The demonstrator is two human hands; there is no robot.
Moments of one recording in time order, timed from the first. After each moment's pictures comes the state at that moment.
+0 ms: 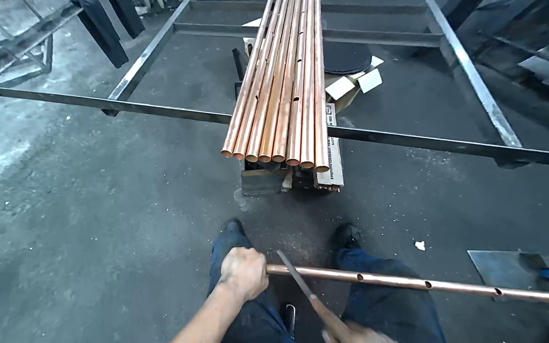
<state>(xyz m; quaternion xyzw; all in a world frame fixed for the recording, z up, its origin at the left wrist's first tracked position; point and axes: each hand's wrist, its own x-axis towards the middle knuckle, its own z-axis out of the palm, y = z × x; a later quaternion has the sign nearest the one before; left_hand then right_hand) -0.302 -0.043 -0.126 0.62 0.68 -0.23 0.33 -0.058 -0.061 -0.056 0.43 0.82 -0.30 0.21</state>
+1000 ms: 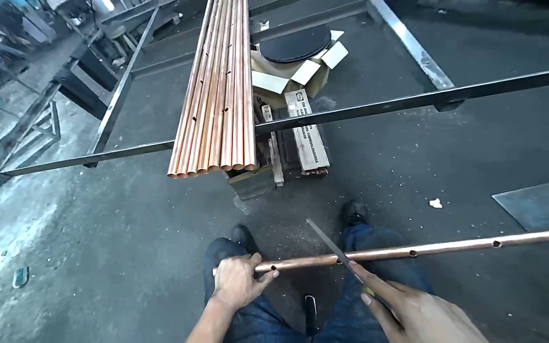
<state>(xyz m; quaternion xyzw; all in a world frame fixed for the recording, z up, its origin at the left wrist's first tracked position) -0.282 -0.067 -0.162 0.69 0.70 -0.10 0.16 0.052 -0.030 -0.070 0.52 0.80 -0.30 0.06</state>
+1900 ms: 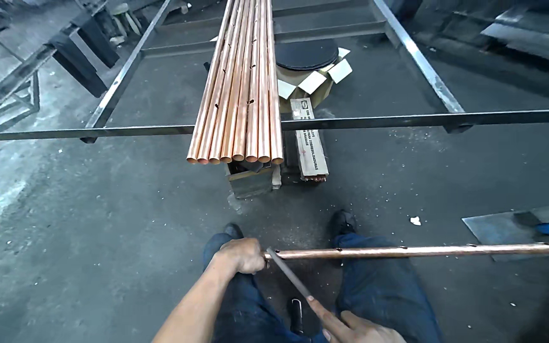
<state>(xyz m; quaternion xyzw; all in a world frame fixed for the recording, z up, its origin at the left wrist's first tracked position) -0.301 0.007 -0.149 0.57 0.63 -0.26 0.46 -0.010 -0.080 -0.081 0.41 0.86 -0.28 0.10</state>
